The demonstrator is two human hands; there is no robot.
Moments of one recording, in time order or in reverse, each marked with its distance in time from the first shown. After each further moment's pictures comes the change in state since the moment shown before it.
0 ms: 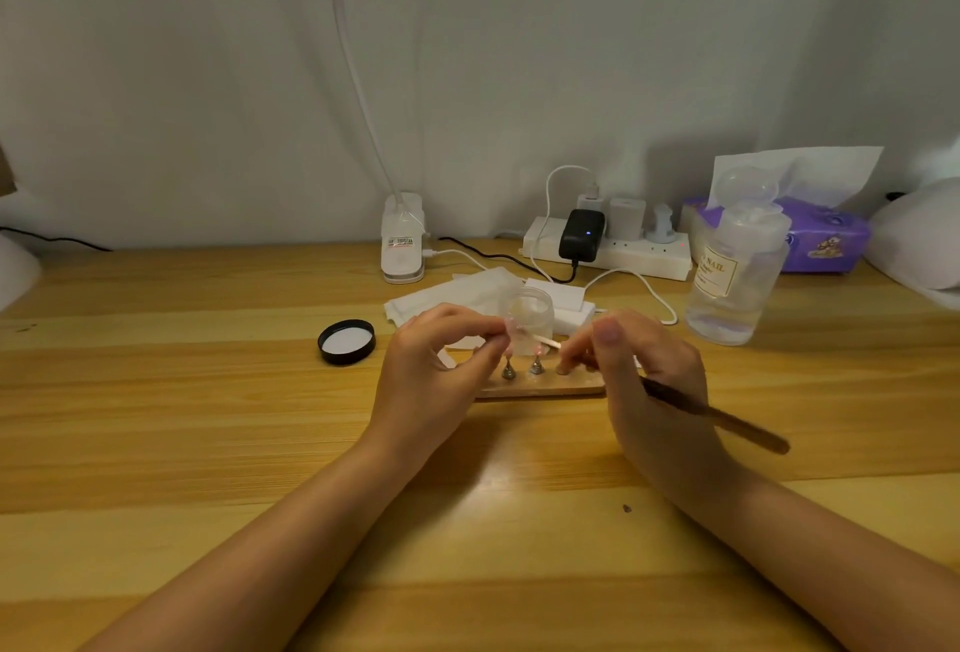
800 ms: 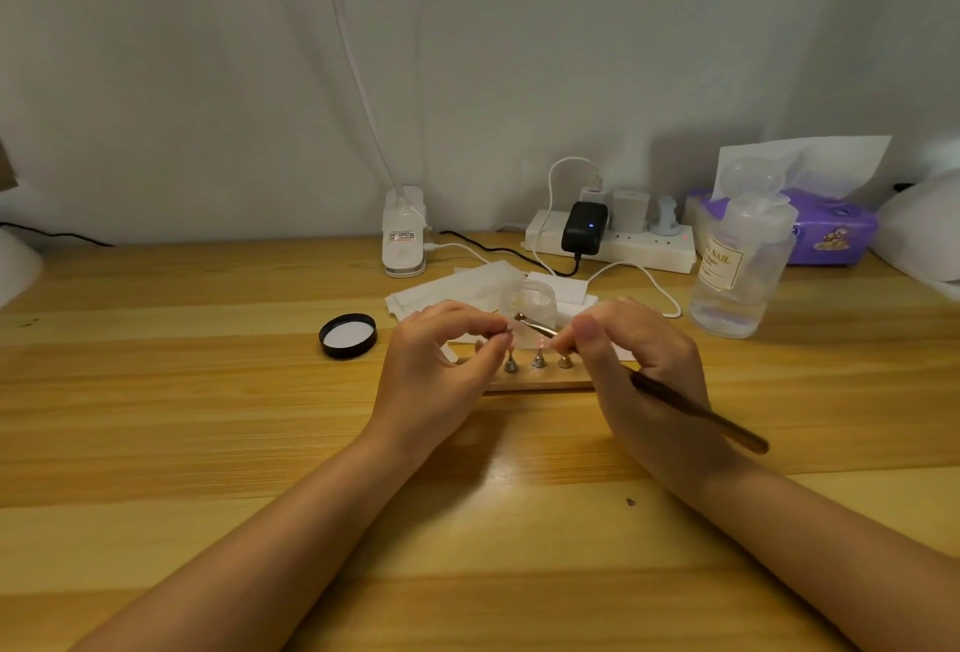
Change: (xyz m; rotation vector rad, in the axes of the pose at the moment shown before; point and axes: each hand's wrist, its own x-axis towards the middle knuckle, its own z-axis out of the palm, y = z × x) left_hand 0.000 0.003 -0.001 0.009 -0.017 -0.006; right_hand 0.002 0.005 0.001 -0.065 -0.029 -0.069
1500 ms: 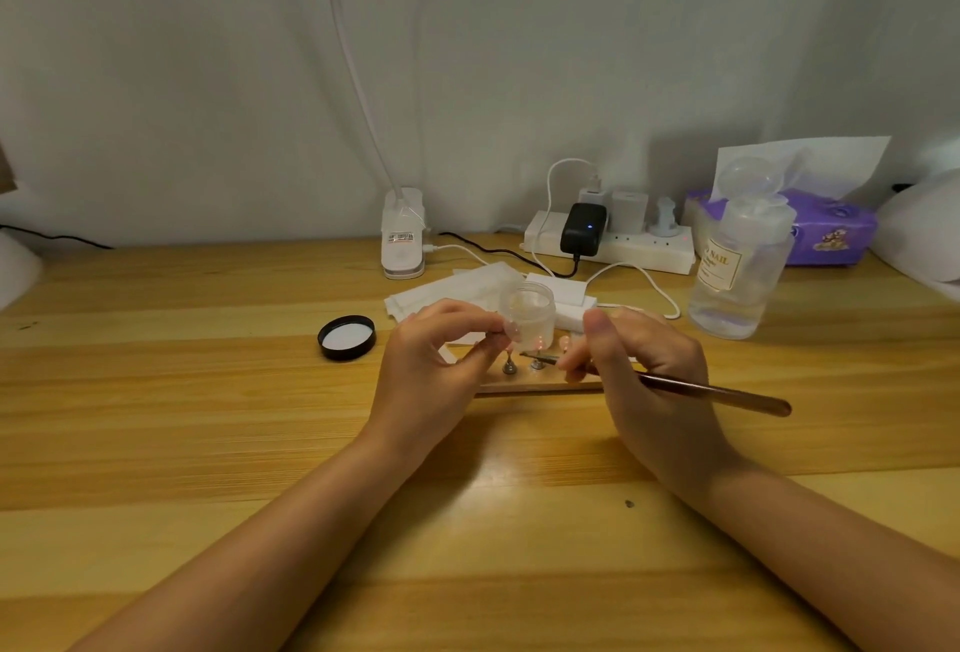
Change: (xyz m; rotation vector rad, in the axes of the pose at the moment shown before) left_hand 0.000 -0.004 0.001 -0.046 0.004 -0.003; right_hand -0.003 -0.003 -0.002 0.083 0.038 0.080
